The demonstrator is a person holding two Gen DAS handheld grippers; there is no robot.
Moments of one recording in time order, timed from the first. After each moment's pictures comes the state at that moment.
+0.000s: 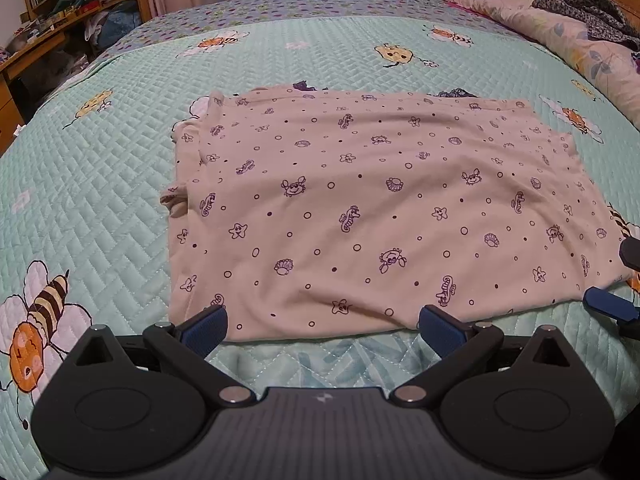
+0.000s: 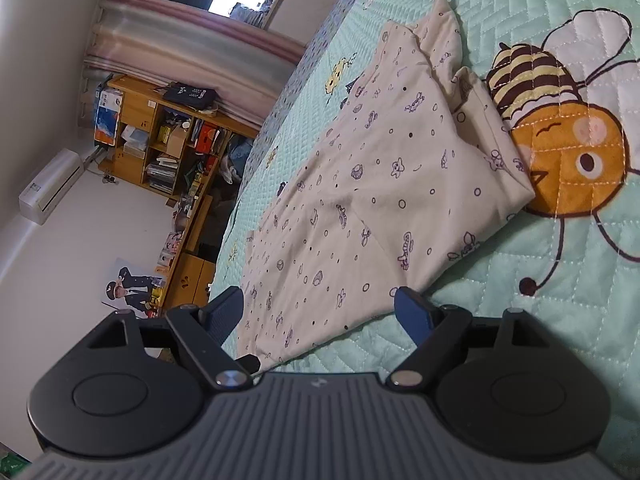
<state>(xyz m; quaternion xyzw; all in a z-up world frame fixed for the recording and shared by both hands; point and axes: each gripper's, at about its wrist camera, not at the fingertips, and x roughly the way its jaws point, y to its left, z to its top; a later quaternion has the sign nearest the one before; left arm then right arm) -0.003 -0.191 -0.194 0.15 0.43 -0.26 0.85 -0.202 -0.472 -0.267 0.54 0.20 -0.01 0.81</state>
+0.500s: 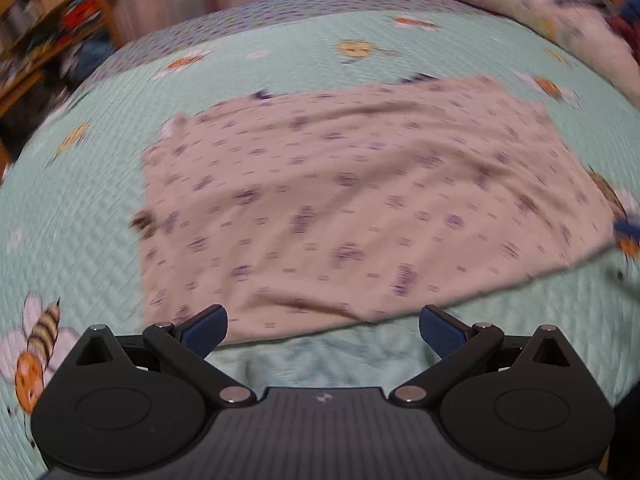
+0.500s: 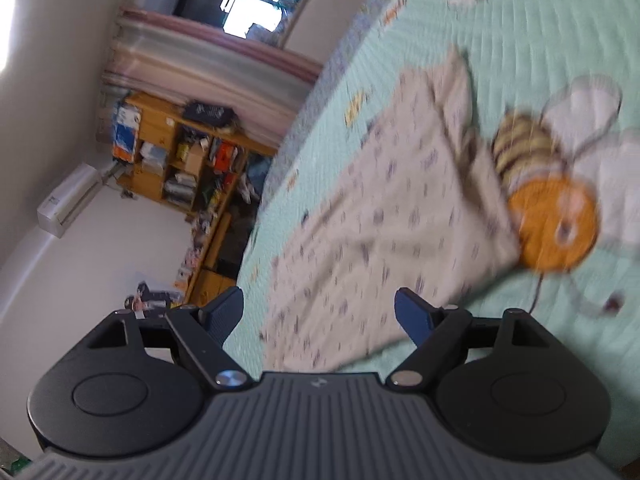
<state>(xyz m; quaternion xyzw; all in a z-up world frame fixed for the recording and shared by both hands) -0.040 -0.231 -0.196 0.23 0.40 -0.30 0.84 -0.233 -0.503 -0.235 0.54 0.15 -0.01 0.83</state>
